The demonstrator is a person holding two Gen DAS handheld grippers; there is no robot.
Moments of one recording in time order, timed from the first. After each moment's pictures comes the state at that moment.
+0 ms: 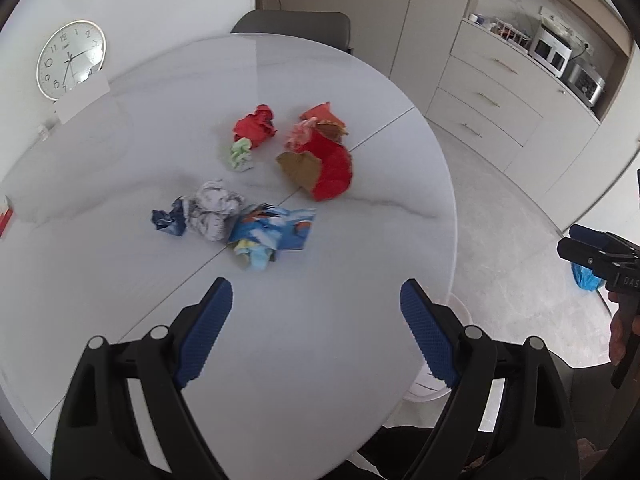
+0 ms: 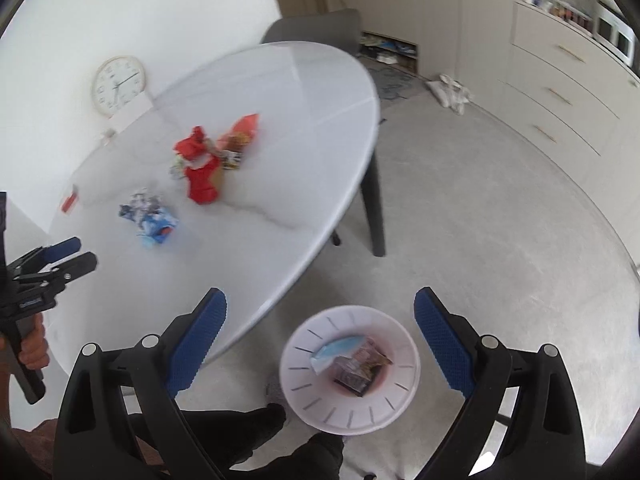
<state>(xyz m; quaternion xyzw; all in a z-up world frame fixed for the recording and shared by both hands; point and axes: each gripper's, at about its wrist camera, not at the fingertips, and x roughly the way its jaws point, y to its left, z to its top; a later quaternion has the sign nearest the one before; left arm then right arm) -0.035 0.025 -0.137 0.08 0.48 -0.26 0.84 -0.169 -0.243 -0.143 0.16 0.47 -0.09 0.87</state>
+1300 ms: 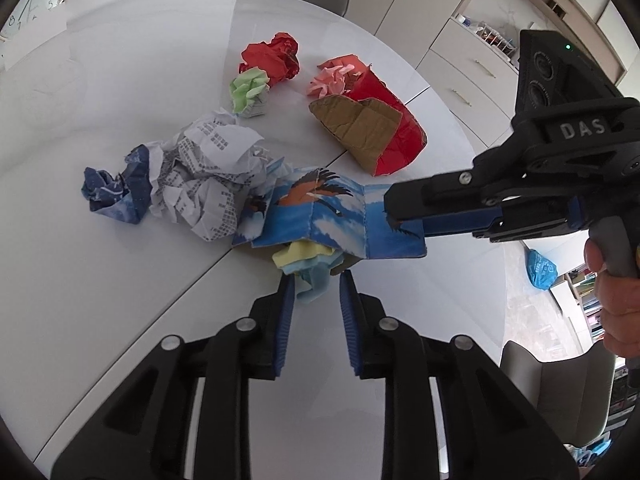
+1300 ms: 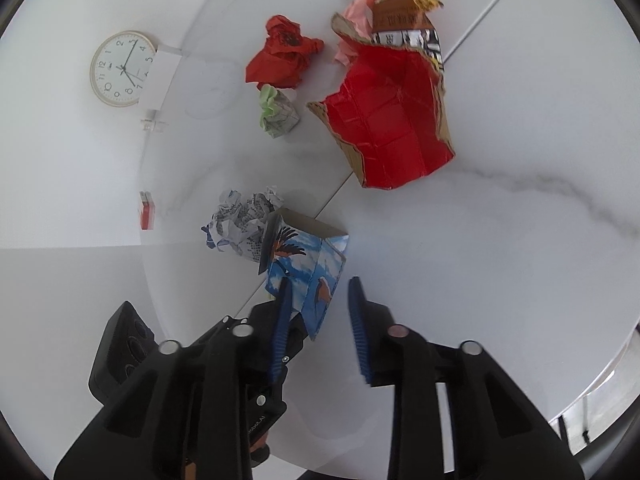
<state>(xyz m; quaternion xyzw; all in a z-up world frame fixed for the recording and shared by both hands) 0.056 0.045 -0.248 0.01 0.52 -0.35 0.78 0.039 -0.142 -0.245 0.42 0.58 0.06 0.69</state>
